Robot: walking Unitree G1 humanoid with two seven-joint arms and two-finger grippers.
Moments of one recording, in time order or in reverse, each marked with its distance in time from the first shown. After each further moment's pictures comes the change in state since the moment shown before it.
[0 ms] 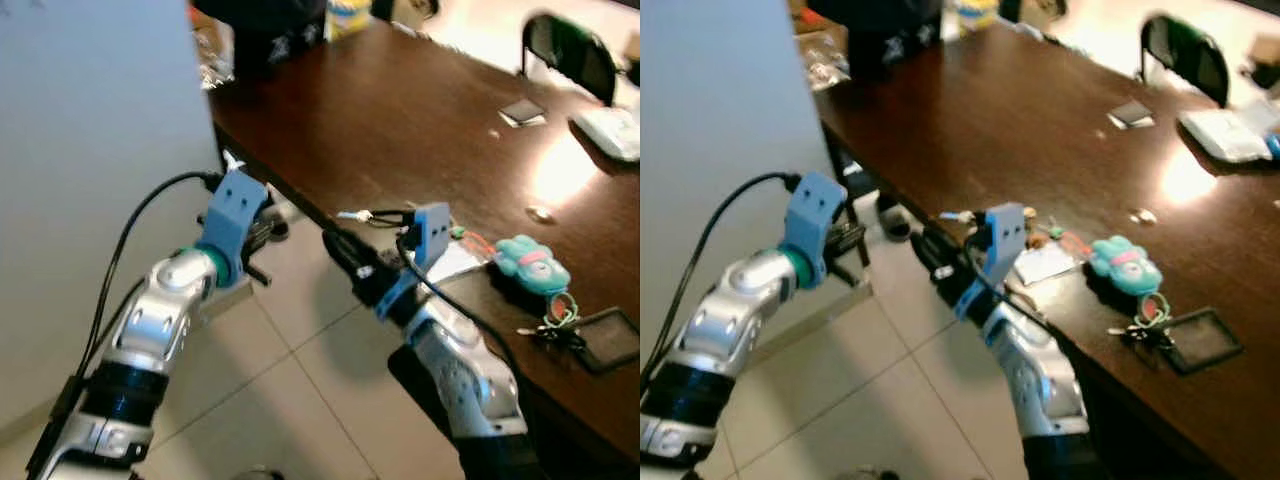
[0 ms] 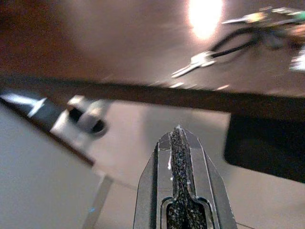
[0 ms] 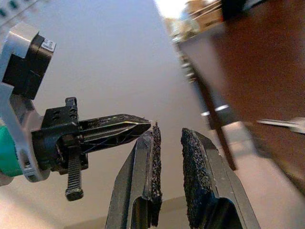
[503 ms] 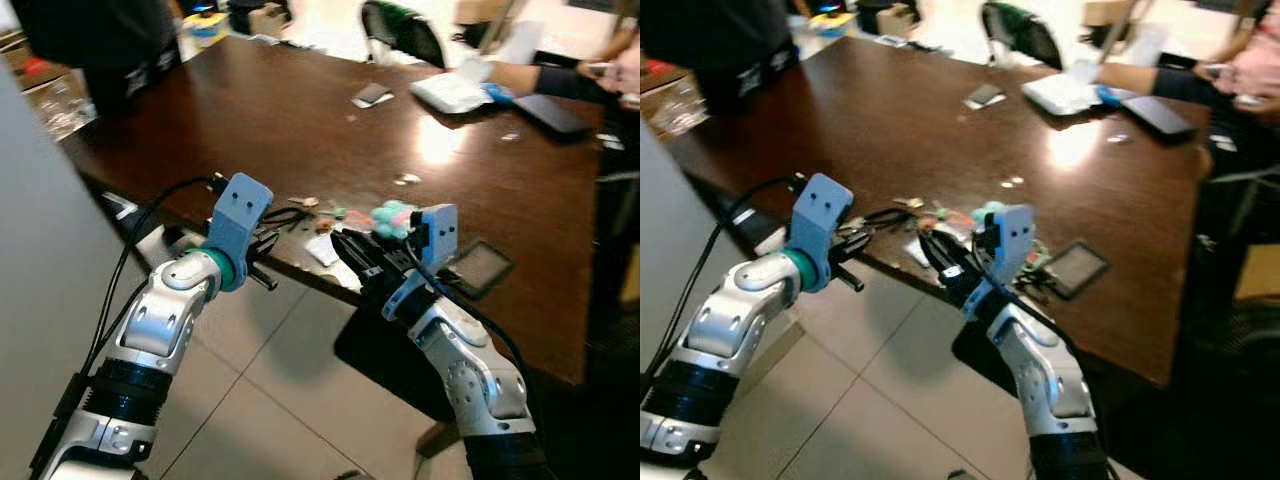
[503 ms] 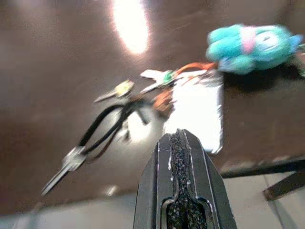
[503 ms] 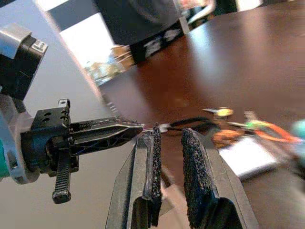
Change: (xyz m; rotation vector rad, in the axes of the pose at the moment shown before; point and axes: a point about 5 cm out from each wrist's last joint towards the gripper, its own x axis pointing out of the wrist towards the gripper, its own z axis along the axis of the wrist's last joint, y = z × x) left arm 0.002 -0.001 0.003 -0.013 0.019 -0.021; right arm -0.001 -0.003 0.002 -0.006 -0.003 -0.012
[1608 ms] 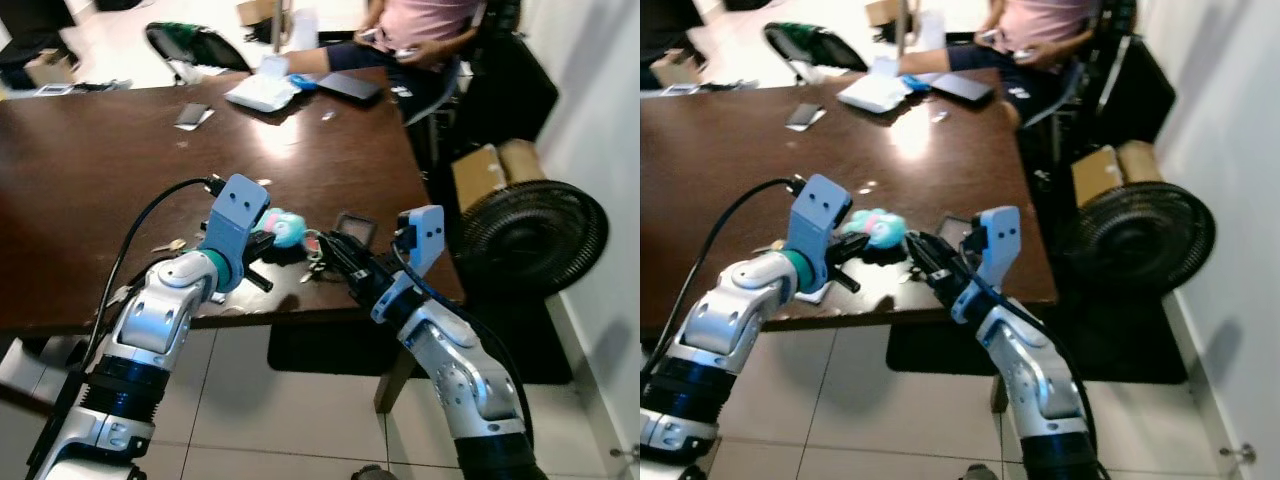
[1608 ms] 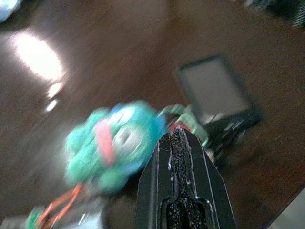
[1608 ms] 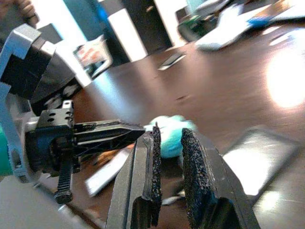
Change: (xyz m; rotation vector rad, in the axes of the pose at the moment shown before) left arm -0.001 0.001 -0.006 -0.015 0.045 -0.012; right arm -0.001 0.001 -0.004 0.005 0.009 -0.002
